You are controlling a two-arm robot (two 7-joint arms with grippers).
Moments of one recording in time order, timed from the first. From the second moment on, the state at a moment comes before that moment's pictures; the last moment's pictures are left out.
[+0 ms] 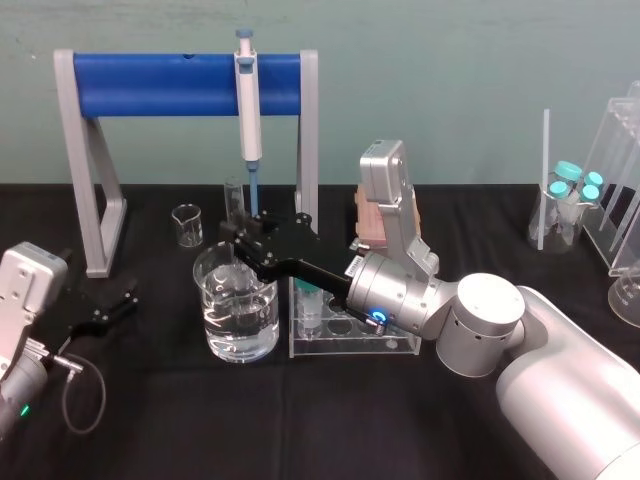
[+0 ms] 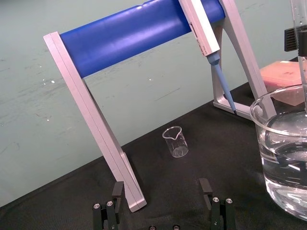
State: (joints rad) left arm -0.20 0.60 0.45 -1.41 -0.25 -0.12 0.03; right arm 0.59 0.15 -0.56 -1.02 0.47 -0.15 0.68
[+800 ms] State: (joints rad) left arm -0.20 0.60 0.45 -1.41 -0.25 -0.12 0.03; right arm 0.60 0.18 -0.54 -1.12 0.48 -0.18 0.68
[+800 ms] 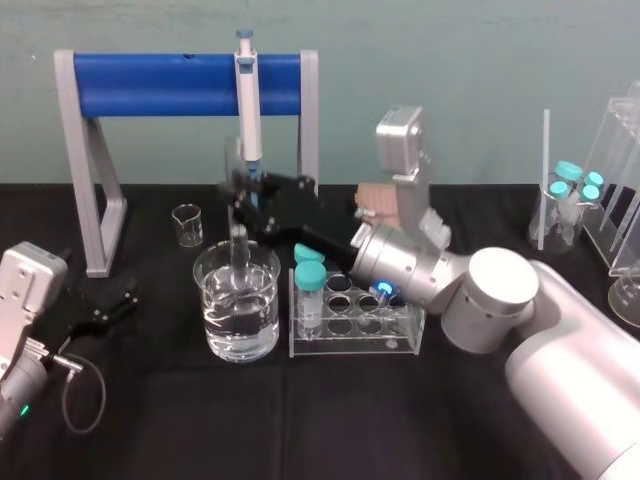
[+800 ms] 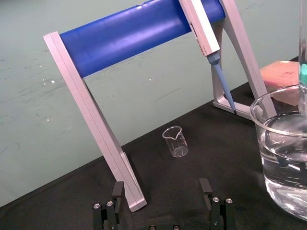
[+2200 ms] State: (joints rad) left arm -0.20 0.60 0.45 -1.41 -0.25 -0.12 0.03; right arm 0.26 0.38 -0.28 -1.54 0.43 -0.10 0.39
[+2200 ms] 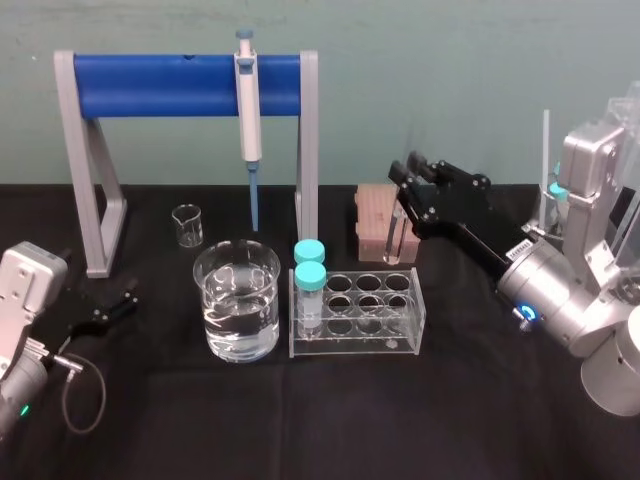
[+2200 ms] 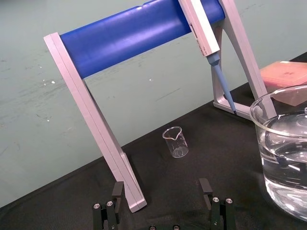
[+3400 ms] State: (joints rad) left arm -0.20 0.60 0.45 -1.41 -0.25 -0.12 0.03; right arm 0.29 0.34 -0.32 -1.39 0.44 -0.15 0.48
